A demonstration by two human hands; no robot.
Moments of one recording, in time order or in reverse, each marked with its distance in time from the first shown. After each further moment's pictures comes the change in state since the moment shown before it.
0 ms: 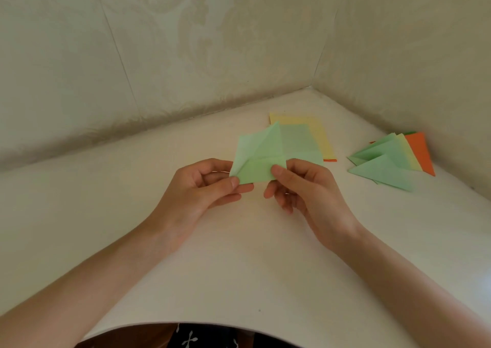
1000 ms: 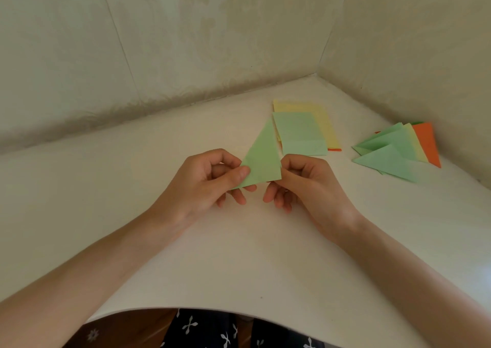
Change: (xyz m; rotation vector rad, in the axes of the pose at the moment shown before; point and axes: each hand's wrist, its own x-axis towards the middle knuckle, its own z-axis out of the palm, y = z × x) left_hand -0.001 -0.001 0.002 0.287 -0.029 0.051; right_hand -0.001 0.006 0.003 -0.097 -0.084 -0.002
